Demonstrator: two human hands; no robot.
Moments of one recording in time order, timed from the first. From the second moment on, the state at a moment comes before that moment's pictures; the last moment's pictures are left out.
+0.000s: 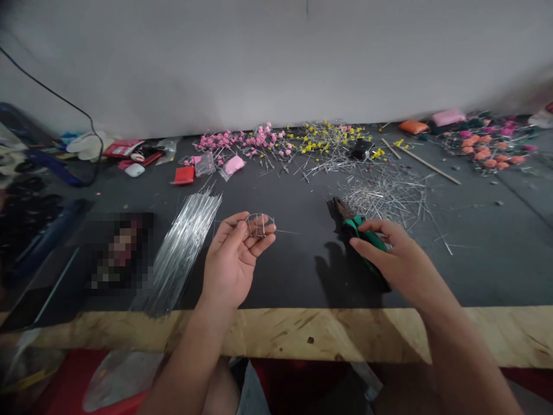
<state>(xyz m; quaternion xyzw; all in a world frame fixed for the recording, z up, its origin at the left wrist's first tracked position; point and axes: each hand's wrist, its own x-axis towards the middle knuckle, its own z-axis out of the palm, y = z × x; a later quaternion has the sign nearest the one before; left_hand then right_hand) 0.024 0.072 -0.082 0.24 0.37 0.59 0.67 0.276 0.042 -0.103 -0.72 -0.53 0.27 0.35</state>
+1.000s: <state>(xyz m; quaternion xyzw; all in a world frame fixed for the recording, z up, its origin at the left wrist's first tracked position) 0.012 0.088 -0.101 0.43 0.56 0.45 0.55 0.222 0.037 -0.098 -0.63 -0.53 0.48 0.28</state>
